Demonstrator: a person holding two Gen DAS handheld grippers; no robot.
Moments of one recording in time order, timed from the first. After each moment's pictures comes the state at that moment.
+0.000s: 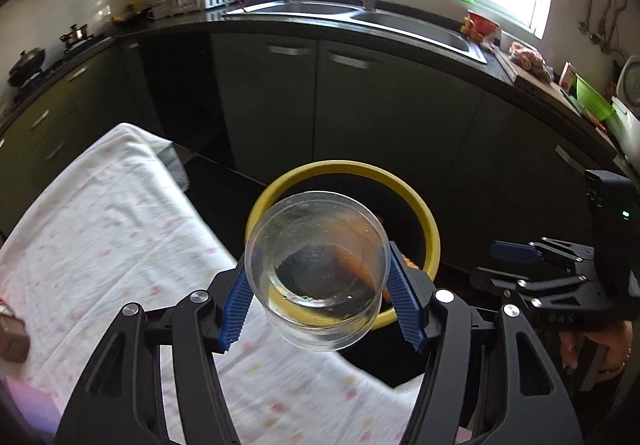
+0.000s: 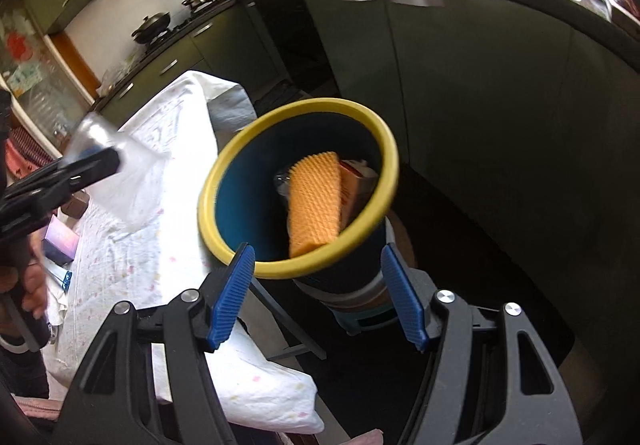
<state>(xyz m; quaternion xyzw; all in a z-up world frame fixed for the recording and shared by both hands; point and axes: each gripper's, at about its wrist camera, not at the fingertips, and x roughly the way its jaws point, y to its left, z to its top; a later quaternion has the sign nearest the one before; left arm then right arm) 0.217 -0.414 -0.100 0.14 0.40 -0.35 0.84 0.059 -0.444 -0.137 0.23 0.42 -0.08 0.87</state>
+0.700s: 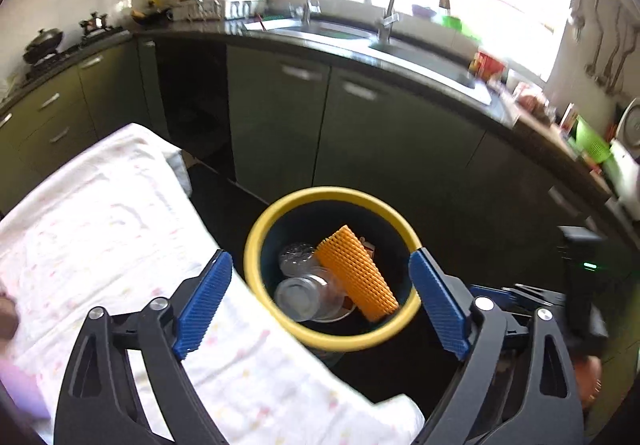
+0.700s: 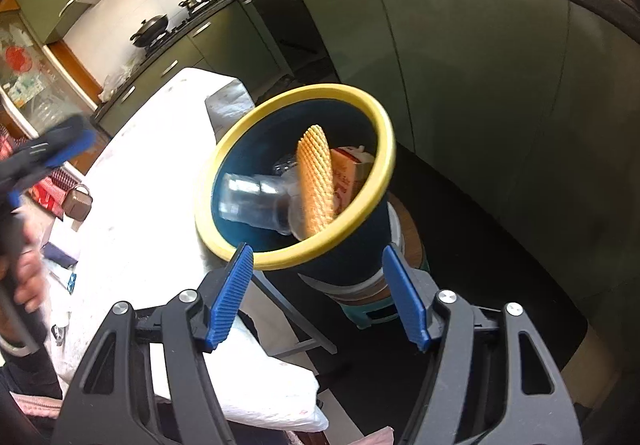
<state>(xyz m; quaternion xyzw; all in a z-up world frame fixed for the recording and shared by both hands) 0.212 -0.379 -0.073 0.07 0.37 -0.34 0.86 0.061 -0.448 -0.150 0.25 0.42 -0.06 0.87</state>
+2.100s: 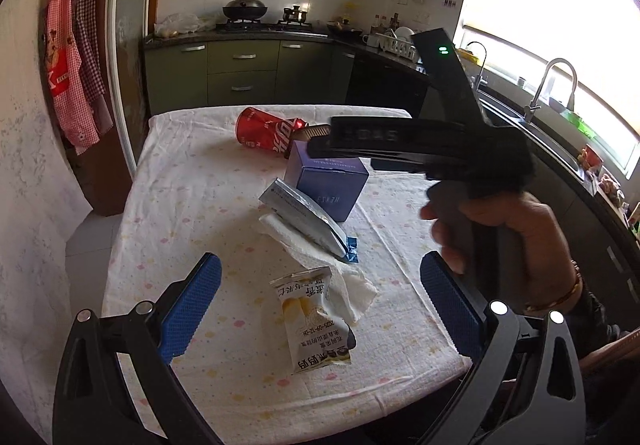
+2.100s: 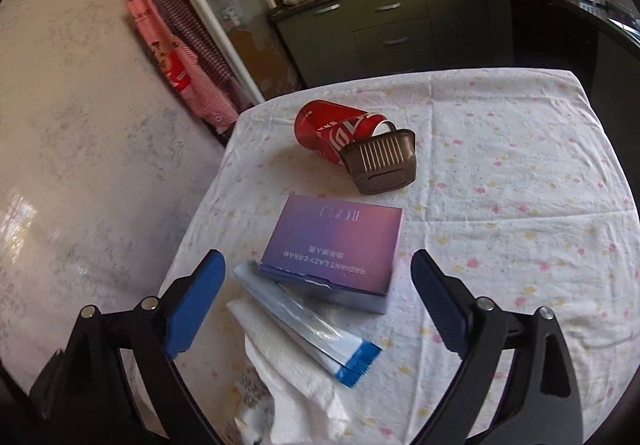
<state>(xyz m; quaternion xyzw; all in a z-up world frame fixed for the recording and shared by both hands) 0.057 0.008 -0.074 -0.05 0.35 -0.10 0.93 0.264 -0.006 -0.068 0.11 0.43 0.20 0.87</state>
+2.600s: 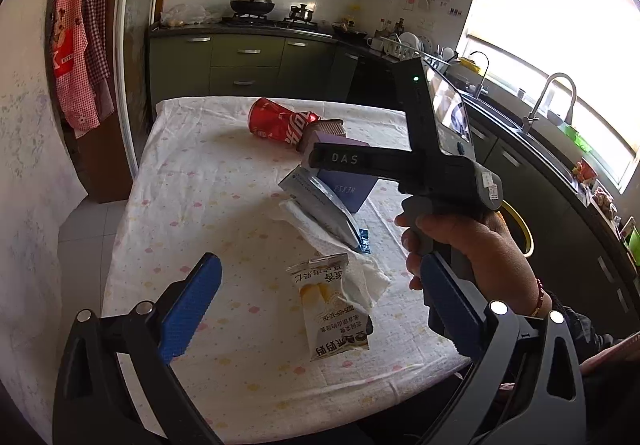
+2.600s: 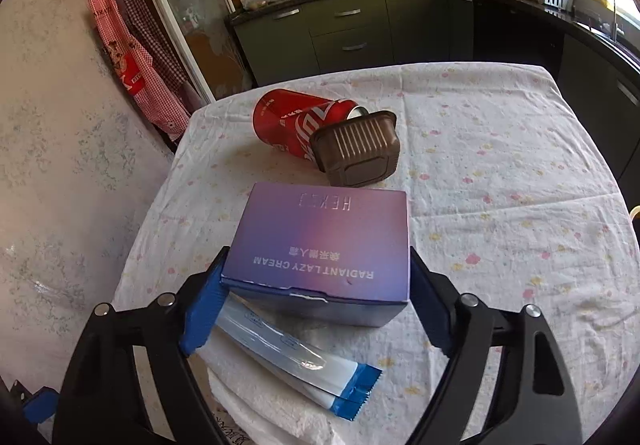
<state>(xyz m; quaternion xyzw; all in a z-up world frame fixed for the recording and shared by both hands) 0.049 0.033 -0.085 -0.08 0.35 -0.10 0.93 0.275 0.010 -0.100 0.09 0.42 0.12 0.89</state>
